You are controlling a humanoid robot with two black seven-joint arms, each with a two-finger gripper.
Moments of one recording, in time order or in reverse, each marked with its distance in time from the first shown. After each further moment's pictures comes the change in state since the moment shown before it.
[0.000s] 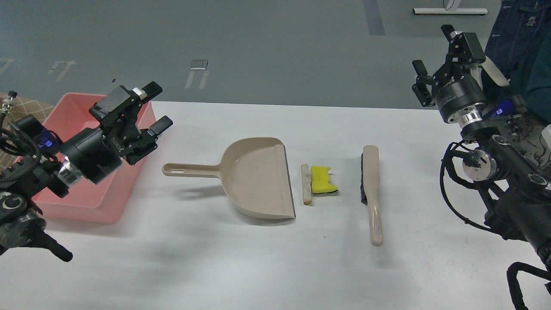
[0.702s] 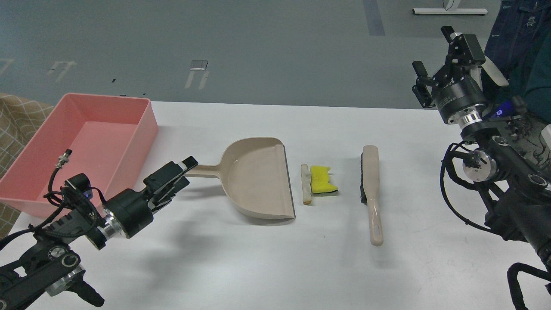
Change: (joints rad) left arm 0.102 -0.216 0.059 0.106 0.330 0.157 0.086; right arm -0.007 -0.002 -0.001 0.000 0.000 0.000 0.001
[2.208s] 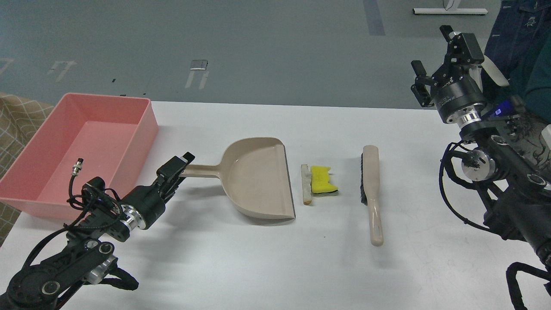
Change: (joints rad) left arm -0.091 -0.204 0.003 0.231 0.000 0.101 0.081; right arm 0.003 0.004 0.000 0.000 -0.001 -0.001 0.000
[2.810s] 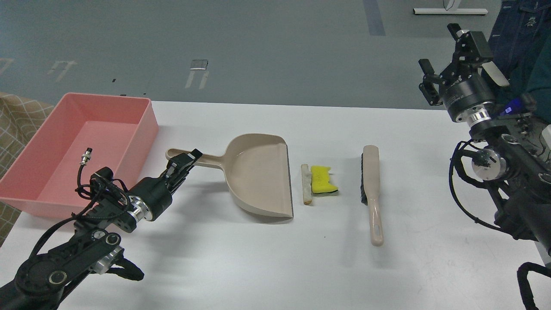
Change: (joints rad) left arm -0.071 0.004 0.038 0.005 0.000 0.003 0.016; right arm 0.002 -0.099 -0.037 0.026 0.001 0.018 -0.002
